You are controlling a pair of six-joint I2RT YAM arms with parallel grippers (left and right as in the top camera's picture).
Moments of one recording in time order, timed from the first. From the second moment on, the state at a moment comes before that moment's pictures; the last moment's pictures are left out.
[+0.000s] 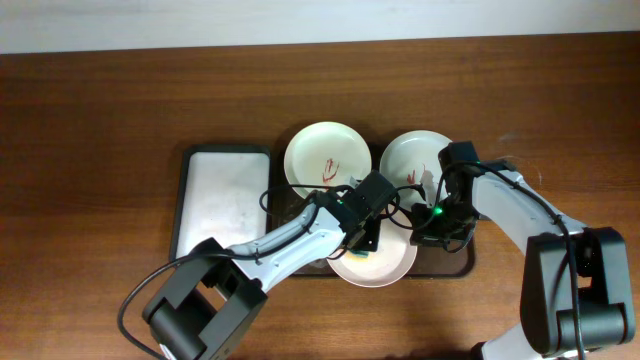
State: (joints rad) left arm -0.85 1.90 1.24 -0.62 -0.01 -0.63; right arm 0.08 1.73 0.98 -0.90 -0.39 0.09
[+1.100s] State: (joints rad) left arm -0.16 1.58 1.22 -0.86 0.14 -0.20; right arm 0.08 1.57 0.99 -0.94 -0.32 0.09
